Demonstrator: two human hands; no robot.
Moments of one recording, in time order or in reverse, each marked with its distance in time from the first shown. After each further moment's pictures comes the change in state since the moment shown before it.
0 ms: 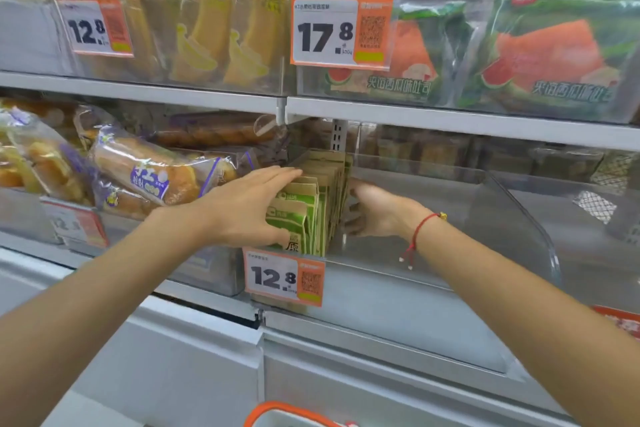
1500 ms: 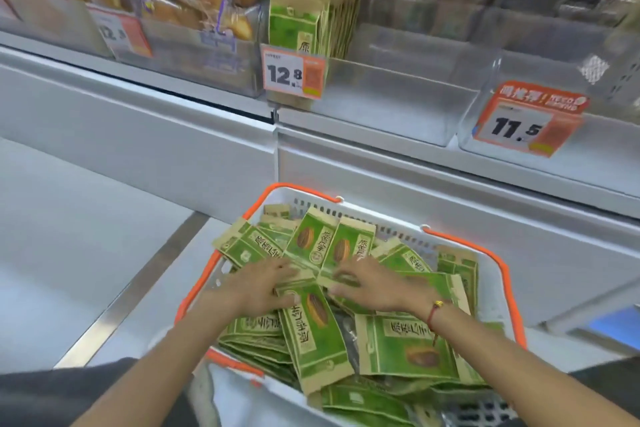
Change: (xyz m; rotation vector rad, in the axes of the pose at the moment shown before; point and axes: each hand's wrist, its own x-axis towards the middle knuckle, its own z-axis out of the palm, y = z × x) left_hand -0.253 0.113 0.233 -0.267 -0.601 -0.166; right_hand -0.239 0.286 0.065 -1.107 -0.324 -0.028
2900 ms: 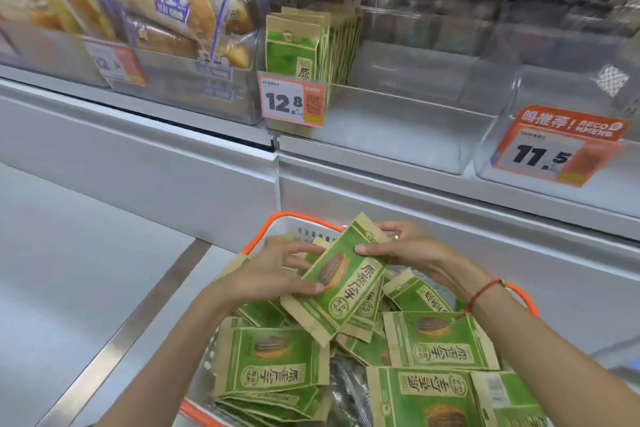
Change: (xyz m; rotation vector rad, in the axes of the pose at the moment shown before) left_hand 0.021 0.012 -0.065 -0.883 0.131 0.052; right_hand 0.029 0.029 -0.088 0.903 0.184 0.150
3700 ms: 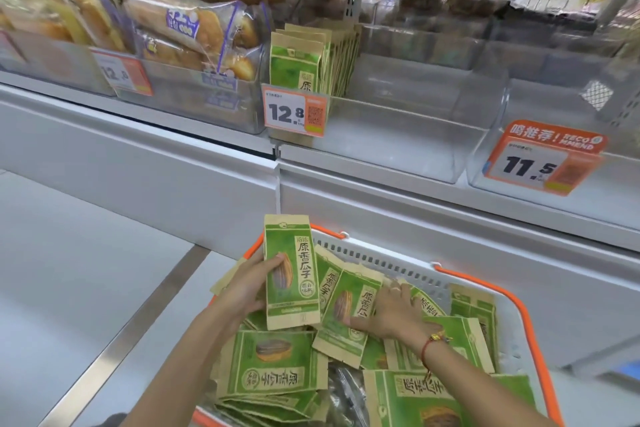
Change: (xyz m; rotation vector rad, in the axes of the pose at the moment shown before) left_hand -0.001 -0.016 0.006 -0.658 0.373 -0.246; right_hand -0.001 0.075 0.059 -0.969 0.107 0.252
